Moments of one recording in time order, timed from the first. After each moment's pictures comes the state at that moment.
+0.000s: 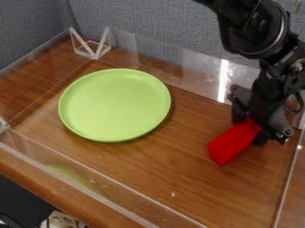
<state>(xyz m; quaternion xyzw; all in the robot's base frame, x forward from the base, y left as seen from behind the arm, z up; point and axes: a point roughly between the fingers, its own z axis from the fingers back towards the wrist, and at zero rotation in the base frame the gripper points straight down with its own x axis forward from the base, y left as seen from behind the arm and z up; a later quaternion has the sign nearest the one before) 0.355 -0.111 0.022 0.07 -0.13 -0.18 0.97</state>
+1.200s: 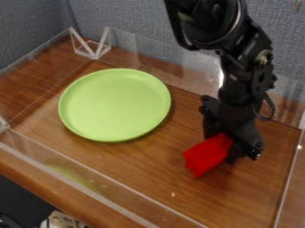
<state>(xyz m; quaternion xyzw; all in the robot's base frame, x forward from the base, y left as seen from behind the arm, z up) 0.310 -0.097 0.038 0.03 -0.10 -0.22 0.97</state>
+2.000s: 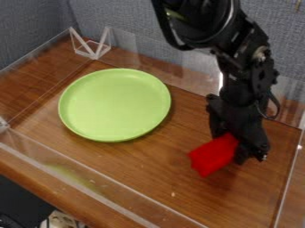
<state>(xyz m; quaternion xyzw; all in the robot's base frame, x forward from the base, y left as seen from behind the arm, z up) 0.306 -0.107 0.056 0.00 -0.15 -0.26 0.96</state>
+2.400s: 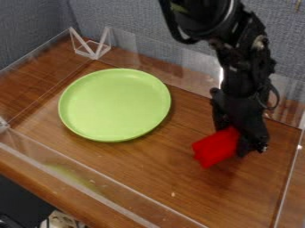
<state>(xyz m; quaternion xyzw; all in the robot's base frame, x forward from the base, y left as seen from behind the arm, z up) 0.325 -0.103 0.045 -0.02 -0.14 -0.27 0.95</state>
